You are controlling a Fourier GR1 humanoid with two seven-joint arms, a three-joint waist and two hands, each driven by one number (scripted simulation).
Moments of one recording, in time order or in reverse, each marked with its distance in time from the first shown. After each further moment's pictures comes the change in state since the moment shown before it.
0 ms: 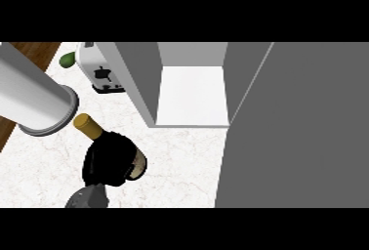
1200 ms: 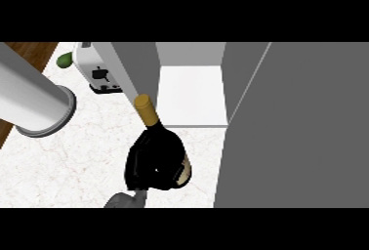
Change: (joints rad) left arm 0.054 -0.036 -0.549 -0.324 0.307 0.538 0.088; right arm -0.016 -0.011 -0.026 0.016 -0.026 0.017 0.006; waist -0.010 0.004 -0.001
